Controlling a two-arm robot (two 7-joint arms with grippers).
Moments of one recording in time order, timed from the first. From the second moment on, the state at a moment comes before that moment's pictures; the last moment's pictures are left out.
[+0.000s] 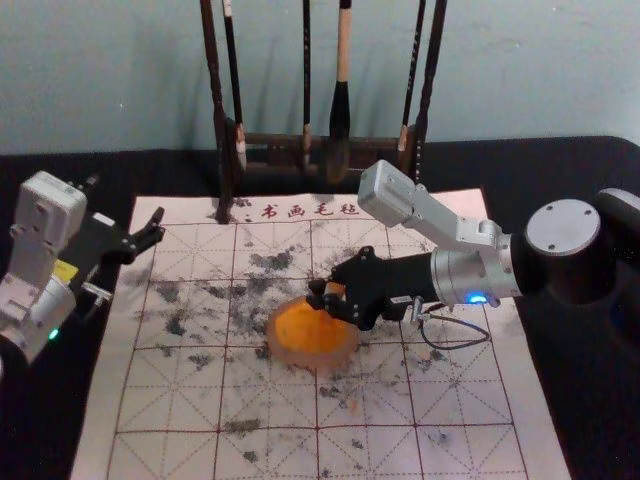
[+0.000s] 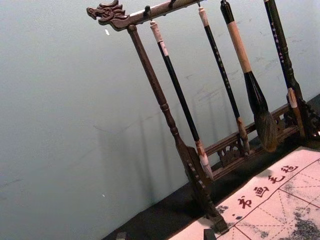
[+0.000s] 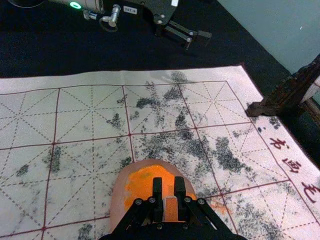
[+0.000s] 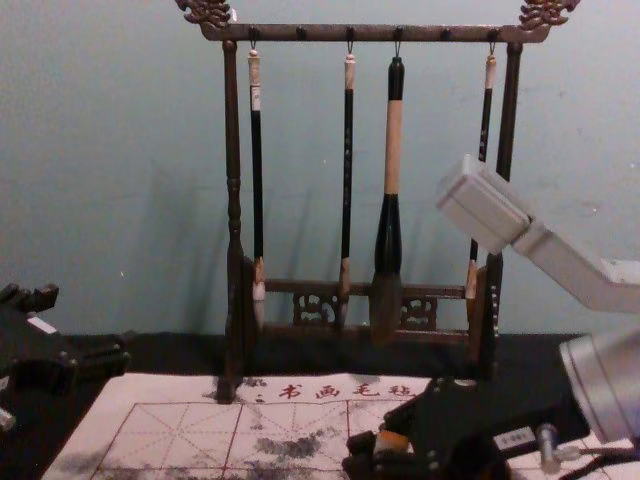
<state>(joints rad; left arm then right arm) -0.20 0.60 0.45 -1.41 -0.25 -0.12 0.03 0.63 0.46 -0.79 -1.23 0.26 0.16 0.84</state>
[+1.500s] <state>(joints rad) -0.20 0.60 0.45 -1.41 -0.25 -0.12 0.03 0.66 0.40 -0.83 -1.17 0.27 0.14 0.84</state>
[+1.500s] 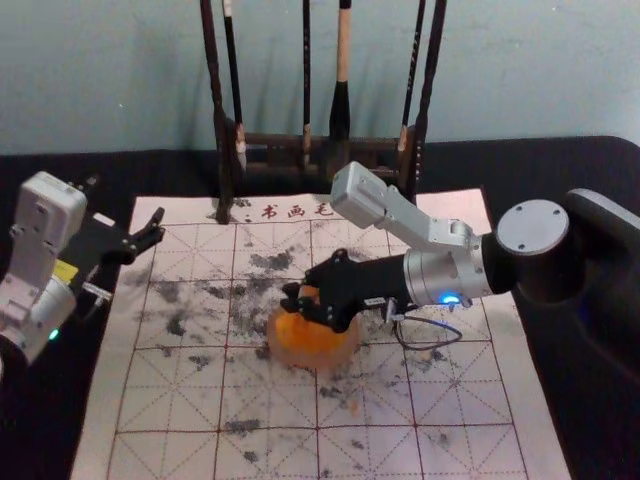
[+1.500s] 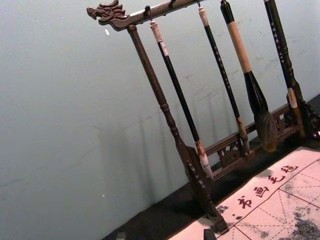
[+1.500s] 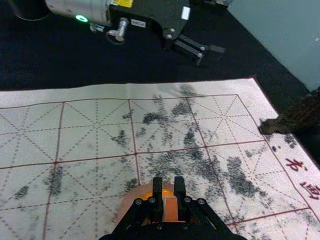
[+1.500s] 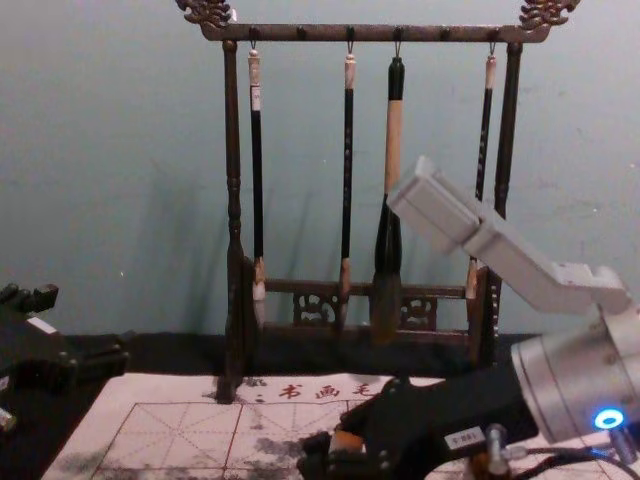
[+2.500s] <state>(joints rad) -0.20 0.60 0.45 -1.41 -0.25 -0.12 0.03 0.64 0.45 -0.80 -1.21 0.26 0.15 0.83</state>
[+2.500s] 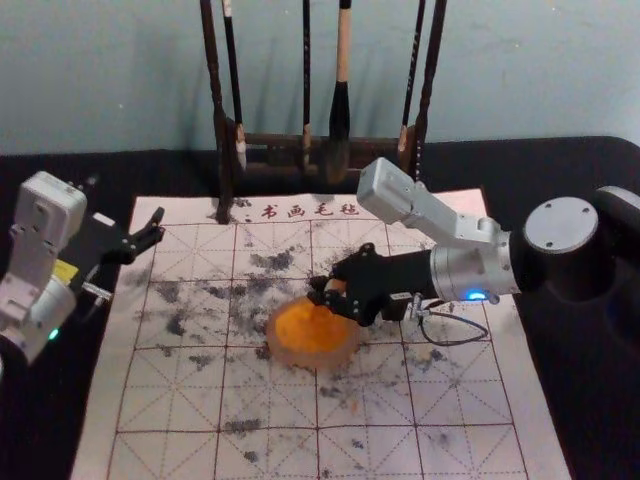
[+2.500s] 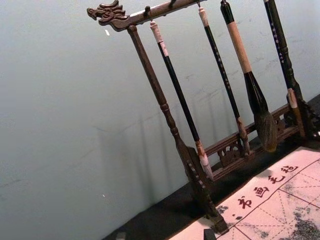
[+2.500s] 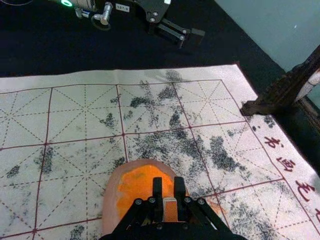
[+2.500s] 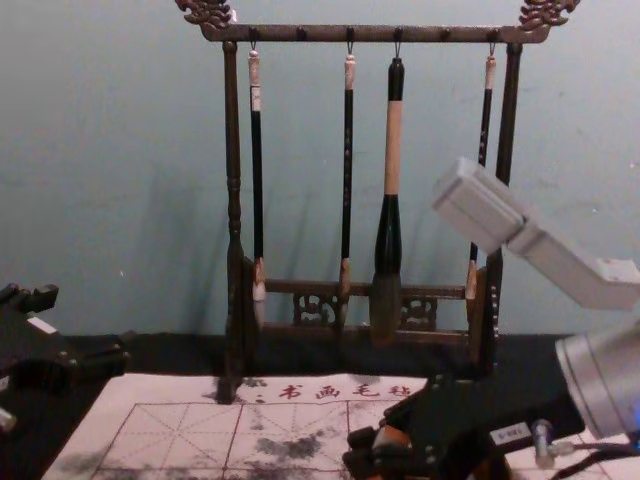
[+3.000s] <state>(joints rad) -0.20 0.60 0.45 -1.41 -0.25 -0.12 0.03 0.62 0.48 -0.79 -1.25 0.27 0.16 0.83</state>
